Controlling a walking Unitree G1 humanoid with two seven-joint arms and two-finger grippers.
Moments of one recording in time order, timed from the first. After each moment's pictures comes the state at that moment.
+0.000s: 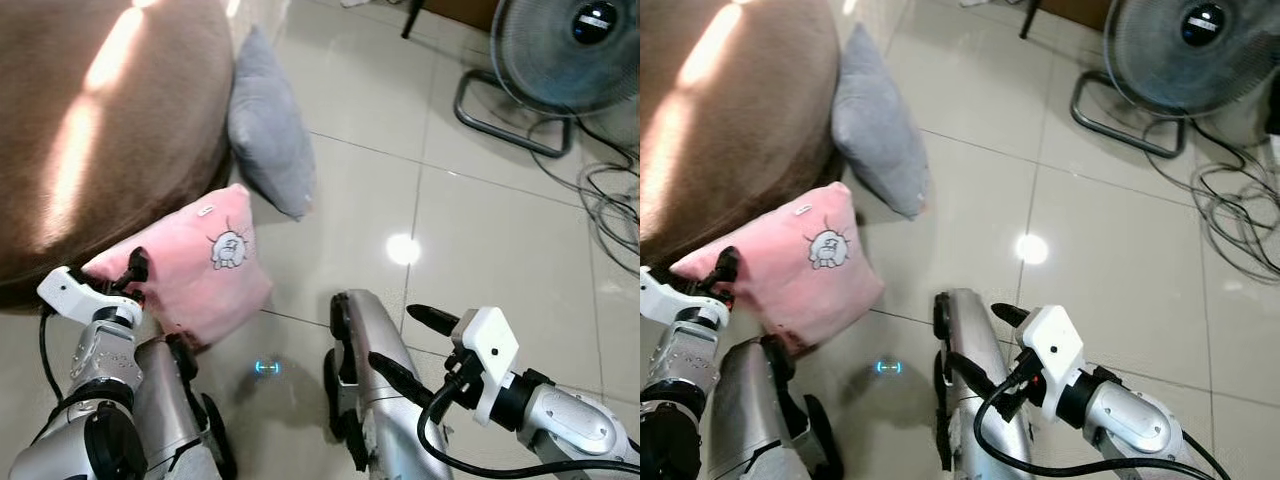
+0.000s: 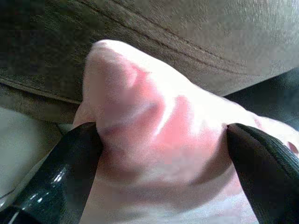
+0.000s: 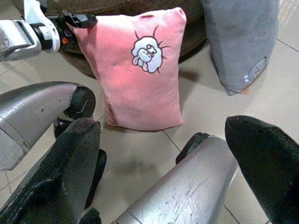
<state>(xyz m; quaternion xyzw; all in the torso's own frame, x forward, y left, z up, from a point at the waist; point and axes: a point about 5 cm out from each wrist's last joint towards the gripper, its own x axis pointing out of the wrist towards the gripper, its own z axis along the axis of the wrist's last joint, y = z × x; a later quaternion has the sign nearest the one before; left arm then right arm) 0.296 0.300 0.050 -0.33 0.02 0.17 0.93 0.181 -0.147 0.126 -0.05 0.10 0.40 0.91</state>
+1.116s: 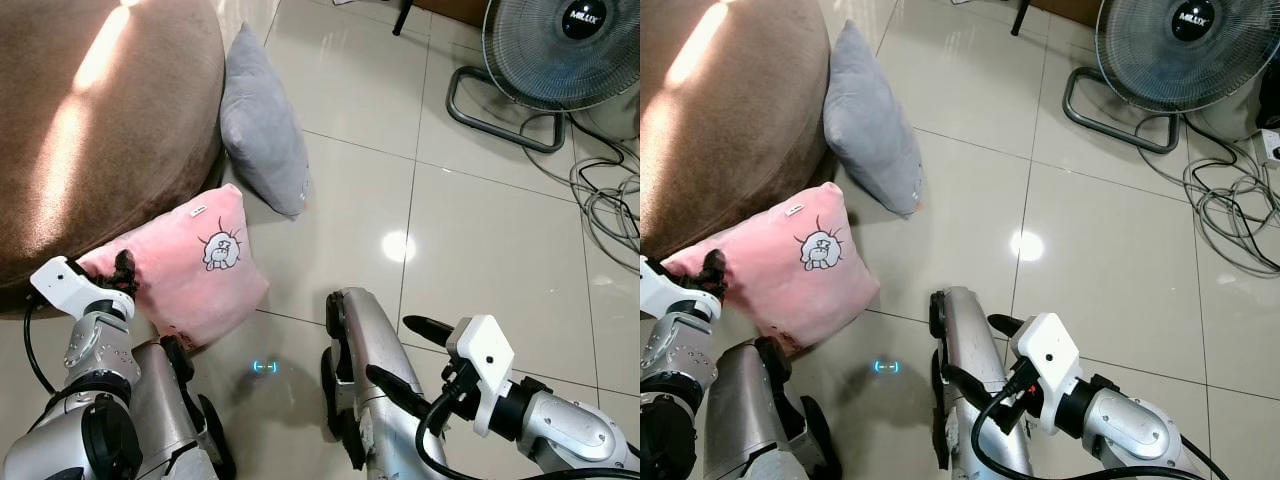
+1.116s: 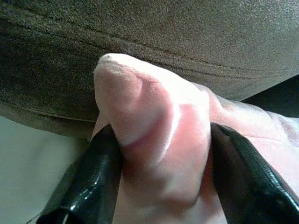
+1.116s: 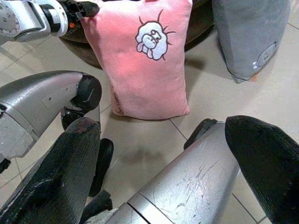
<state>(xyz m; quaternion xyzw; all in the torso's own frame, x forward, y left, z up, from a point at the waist) 0.300 0.307 0.058 -0.26 0.04 0.22 0.94 0.176 -0.146 0.120 -0.05 0.12 0.41 0.90</state>
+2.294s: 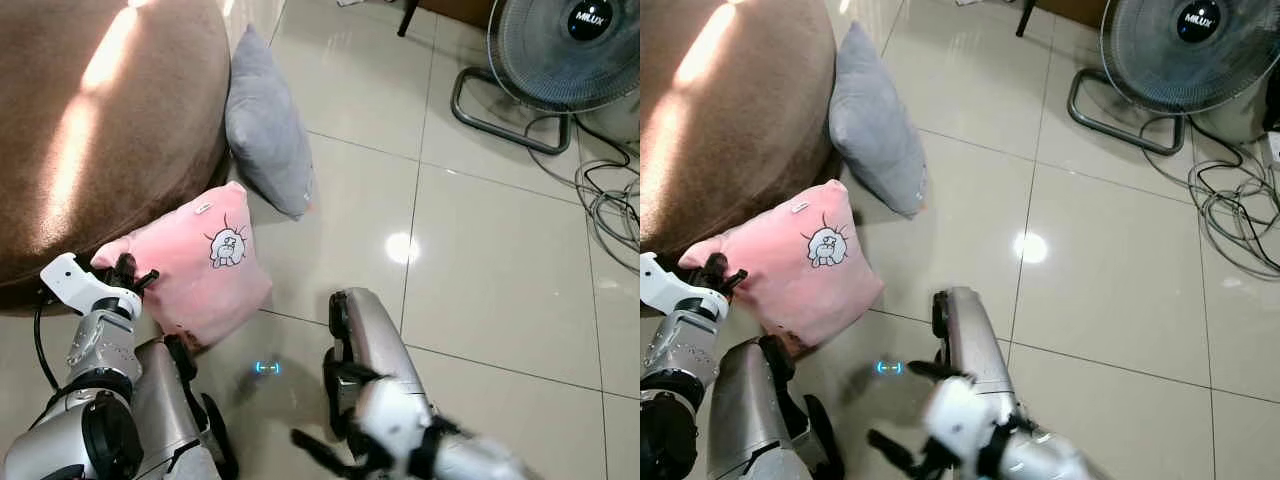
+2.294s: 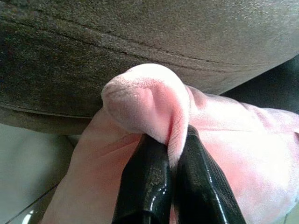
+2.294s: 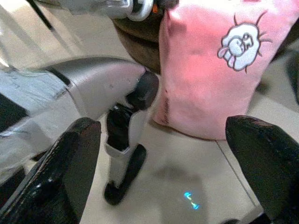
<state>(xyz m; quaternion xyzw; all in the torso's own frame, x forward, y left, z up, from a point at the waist) 0.305 0.299 0.058 -0.28 0.04 0.17 0.95 0.149 -0.062 0.065 -0.09 0.07 0.51 0.85</state>
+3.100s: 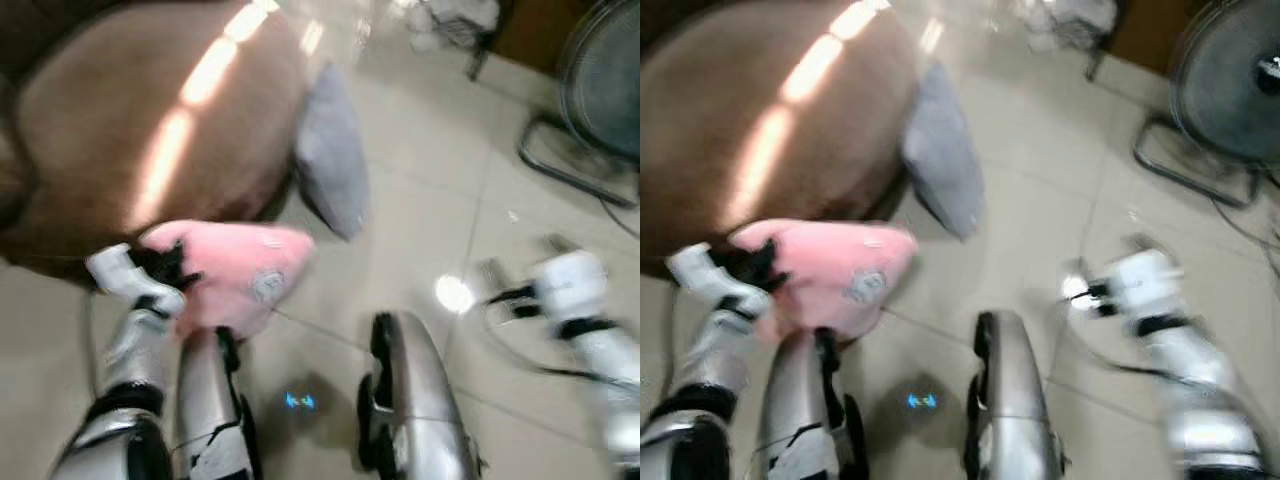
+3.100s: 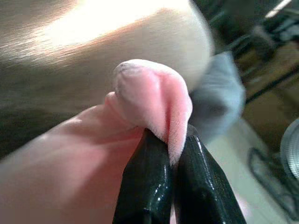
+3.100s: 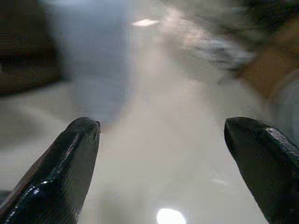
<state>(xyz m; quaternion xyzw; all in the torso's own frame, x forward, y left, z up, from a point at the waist) 0.315 0.233 0.066 -0.27 -0.02 -0.04 0.96 0.258 -0.230 0.094 -0.20 0.02 0.12 0.97</state>
